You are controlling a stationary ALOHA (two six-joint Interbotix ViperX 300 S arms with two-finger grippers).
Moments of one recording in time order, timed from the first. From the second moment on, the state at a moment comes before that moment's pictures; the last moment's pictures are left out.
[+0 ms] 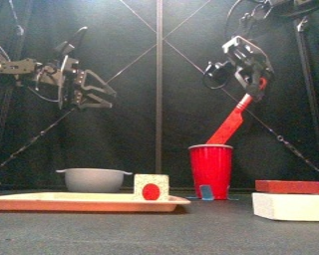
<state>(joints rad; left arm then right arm) 0.35 -0.41 1.14 -0.05 -0.73 -0.11 -0.49 -0.27 0.36 0.23 1.40 0.45</state>
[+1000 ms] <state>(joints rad) 0.35 -0.40 1.15 -0.05 -0.73 -0.11 -0.54 -0.21 0.34 0.22 1.38 0.41</state>
